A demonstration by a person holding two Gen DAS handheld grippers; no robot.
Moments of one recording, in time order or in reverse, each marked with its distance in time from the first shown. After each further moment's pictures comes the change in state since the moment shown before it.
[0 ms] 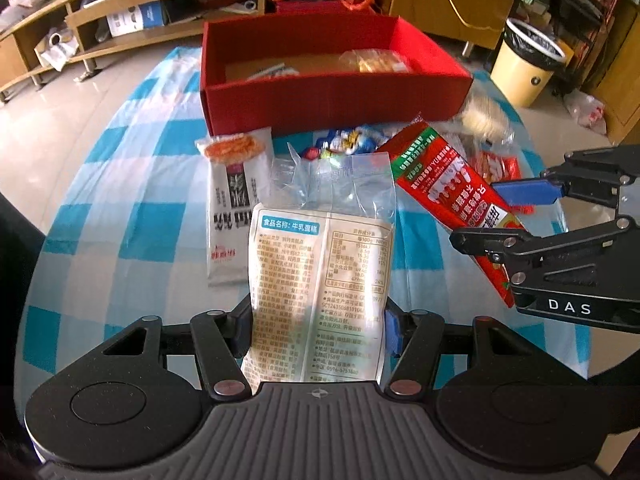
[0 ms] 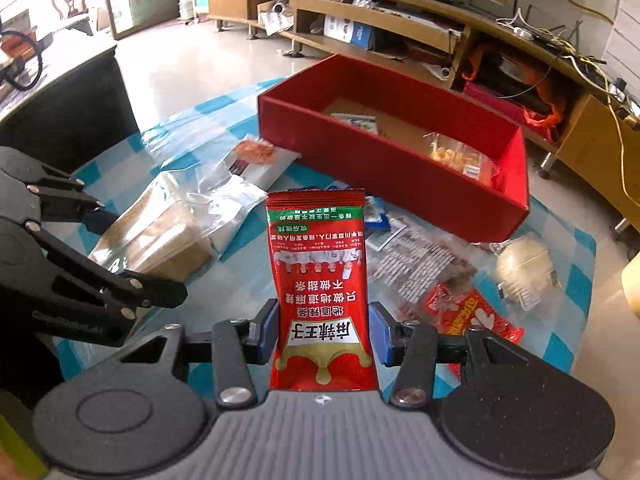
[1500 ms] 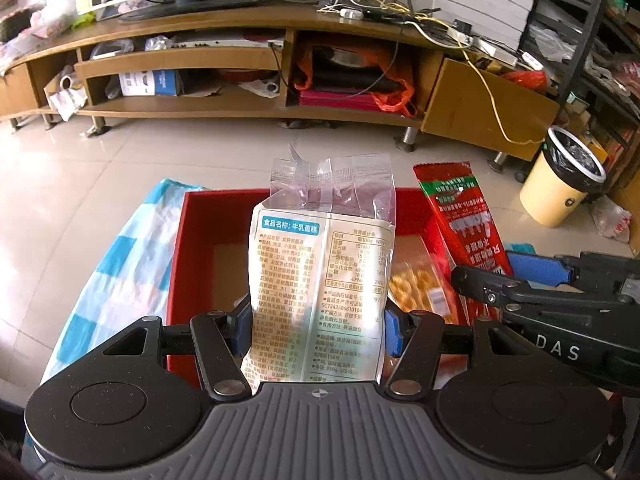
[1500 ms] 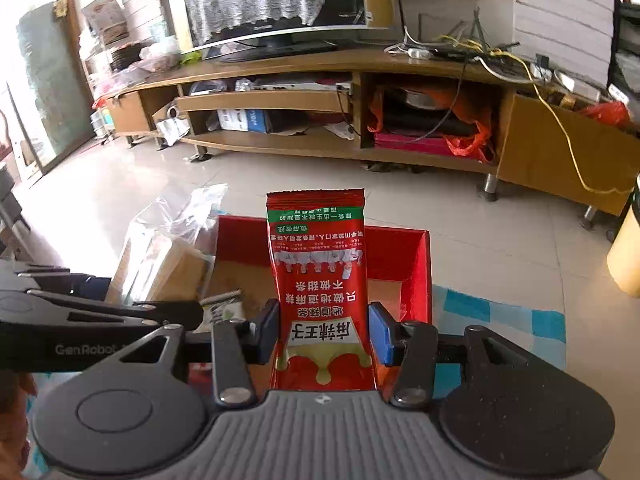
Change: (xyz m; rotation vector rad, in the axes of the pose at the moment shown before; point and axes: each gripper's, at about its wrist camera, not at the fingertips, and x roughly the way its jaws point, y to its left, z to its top) left arm 0.048 0.003 0.187 -0.131 -0.183 0.037; right arm 0.052 -0.136 0.127 0.326 -0.170 -0.068
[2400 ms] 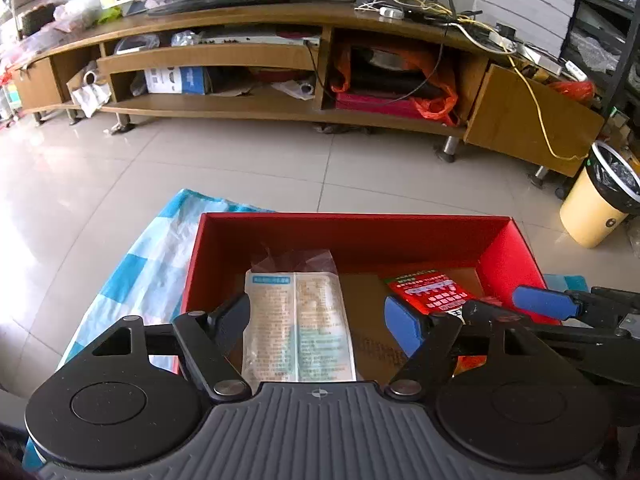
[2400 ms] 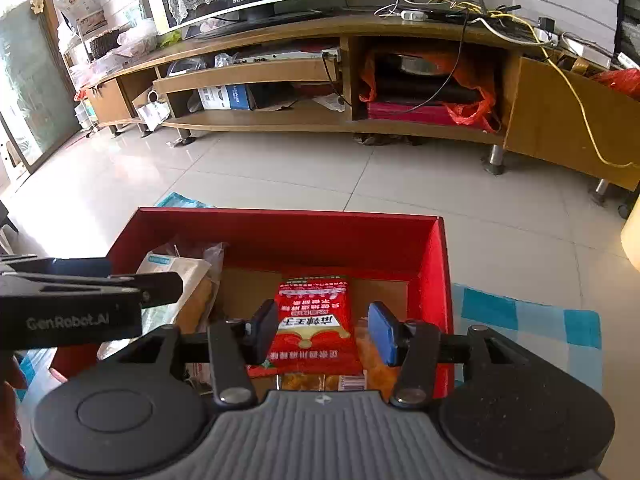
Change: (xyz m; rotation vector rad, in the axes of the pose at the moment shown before) left arm 0.040 0.011 0.022 -0.038 -0.007 0.090; right arm 0.057 -0.011 0.009 0.023 0.064 -0.009
